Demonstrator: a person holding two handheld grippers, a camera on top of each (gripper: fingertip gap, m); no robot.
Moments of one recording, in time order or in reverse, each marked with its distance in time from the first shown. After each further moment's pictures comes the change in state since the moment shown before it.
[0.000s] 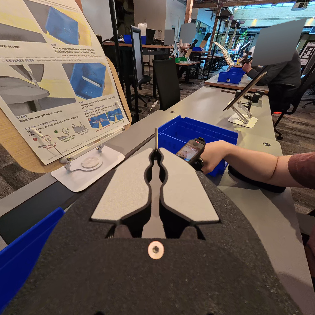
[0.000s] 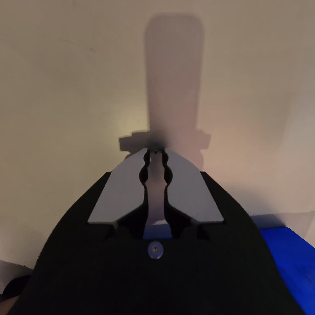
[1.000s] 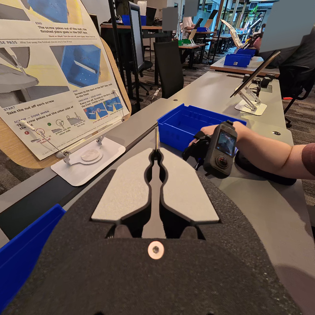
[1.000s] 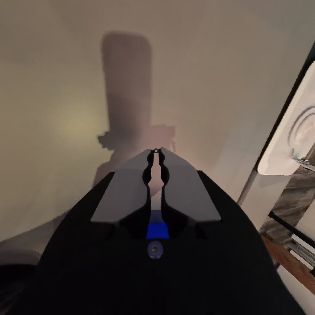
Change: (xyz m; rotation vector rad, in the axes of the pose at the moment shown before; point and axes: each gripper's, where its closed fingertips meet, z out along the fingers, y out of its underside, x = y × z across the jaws) left arm 0.000 0.017 0.018 -0.074 -0.013 0.024; right arm 0.000 -0.008 -0.033 0.053 0.244 -0.429
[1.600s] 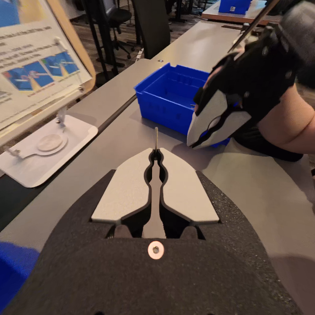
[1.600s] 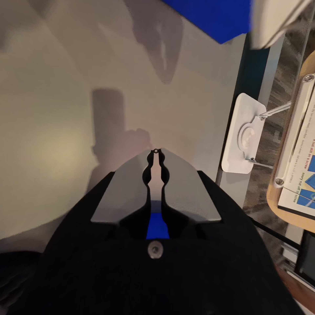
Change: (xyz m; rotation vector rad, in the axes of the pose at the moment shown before) left arm 0.039 0.061 0.076 -0.198 0.095 0.030; right arm 0.006 -0.015 -0.083 0.226 0.126 0.000
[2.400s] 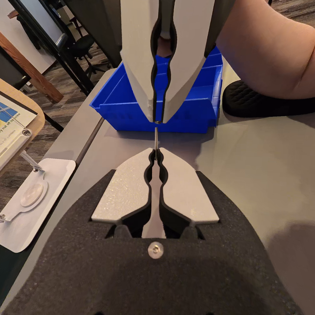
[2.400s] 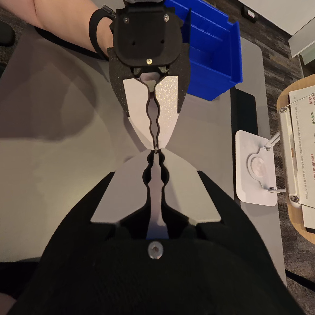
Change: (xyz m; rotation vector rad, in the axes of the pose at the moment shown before) left arm 0.068 0.028 0.060 0.008 0.097 0.371; right arm 0.003 -0.027 -0.053 0.374 -0.108 0.131
